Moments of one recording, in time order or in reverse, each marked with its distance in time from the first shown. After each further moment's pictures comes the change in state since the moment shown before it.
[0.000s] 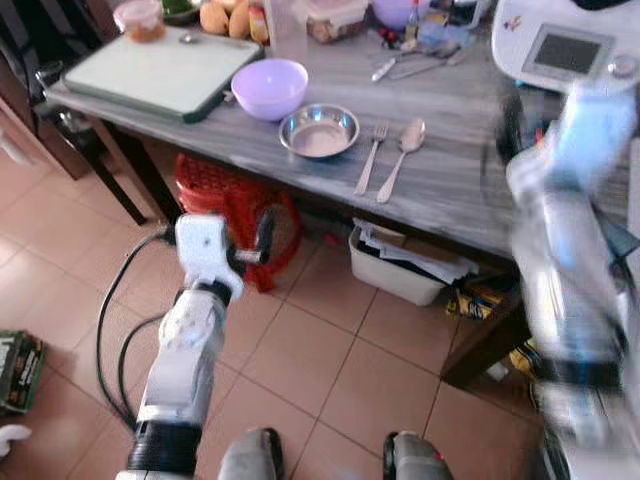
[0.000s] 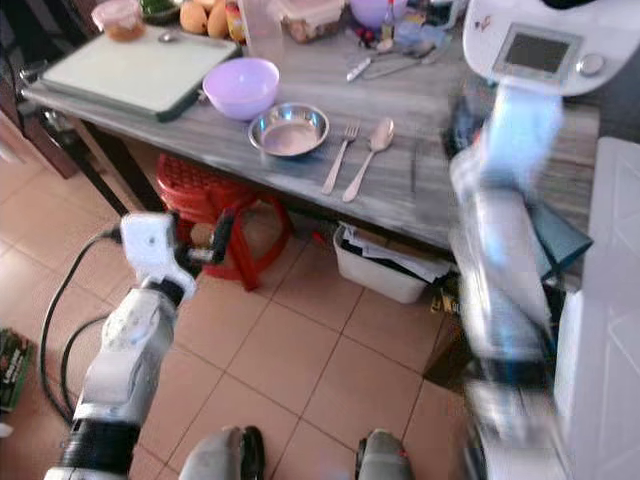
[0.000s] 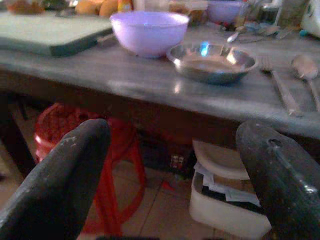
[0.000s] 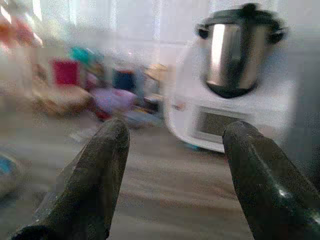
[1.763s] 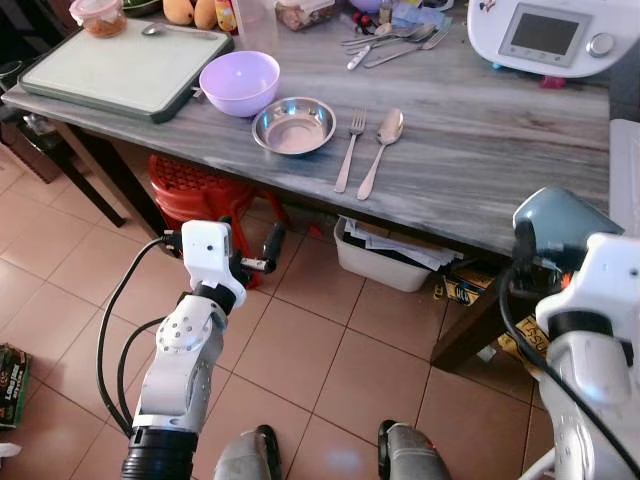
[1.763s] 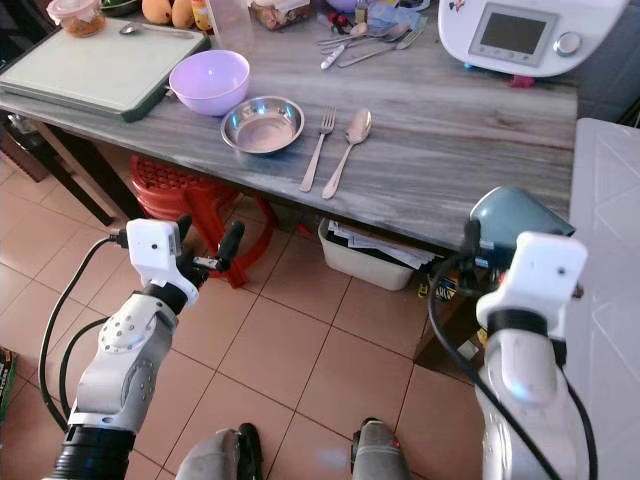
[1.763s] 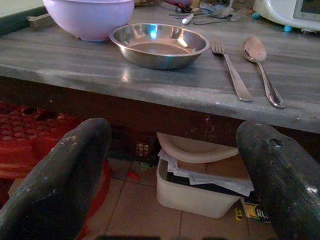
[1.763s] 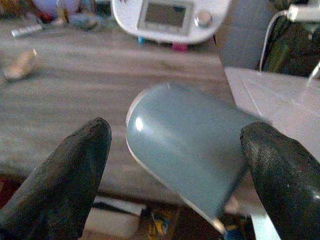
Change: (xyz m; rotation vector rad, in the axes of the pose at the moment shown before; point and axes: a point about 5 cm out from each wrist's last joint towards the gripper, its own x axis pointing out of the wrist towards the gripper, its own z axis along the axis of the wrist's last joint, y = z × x) left arm -0.002 -0.009 0.005 -0.026 0.003 -0.122; right arm -0.107 -0.020 -0.032 0.034 0.291 -0.090
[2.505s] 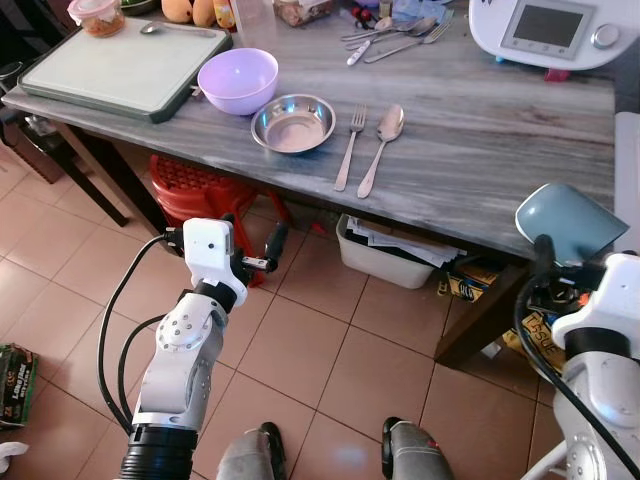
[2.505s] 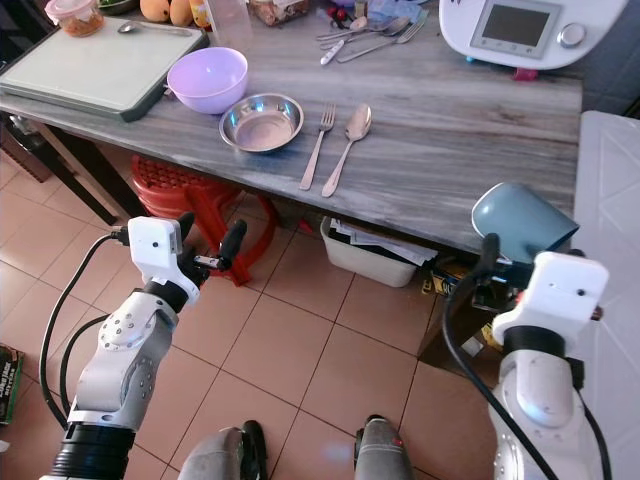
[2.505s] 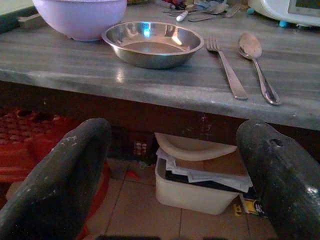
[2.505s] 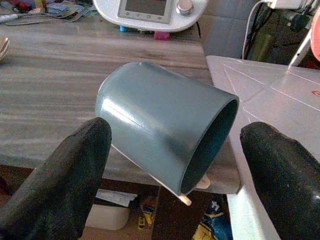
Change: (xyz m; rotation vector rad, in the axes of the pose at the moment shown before) left arm 0.001 -0.001 0.002 0.003 -0.002 -0.024; right arm -0.005 -0.014 -0.001 -0.009 -0.009 -0.049
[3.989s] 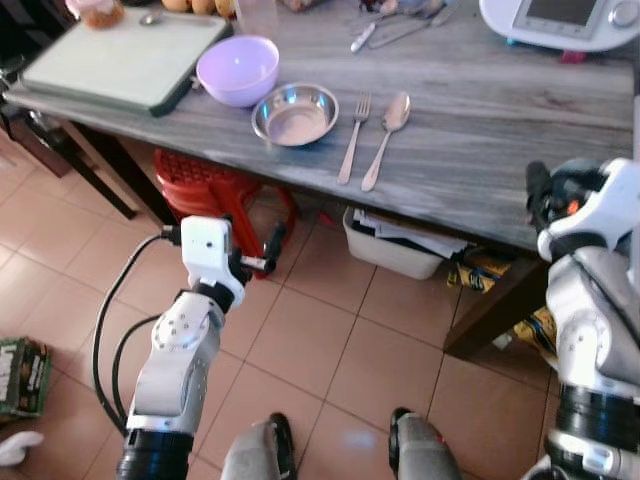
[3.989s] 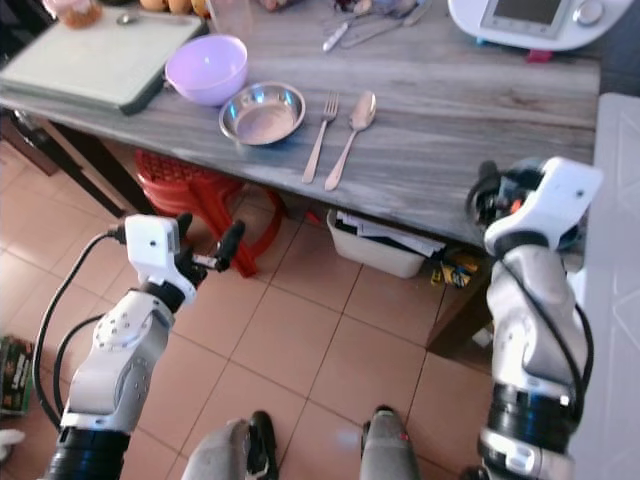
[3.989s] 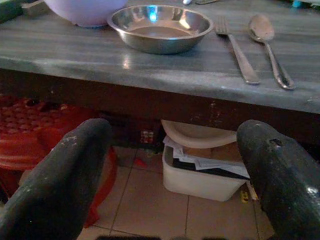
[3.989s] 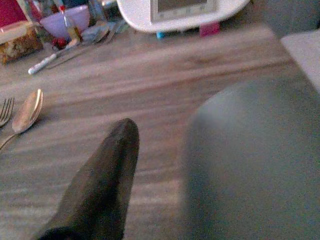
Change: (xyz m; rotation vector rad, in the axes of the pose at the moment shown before) left arm -0.003 0.001 0.005 0.011 0.017 0.011; right arm 0.095 0.020 0.021 0.308 0.016 0.153
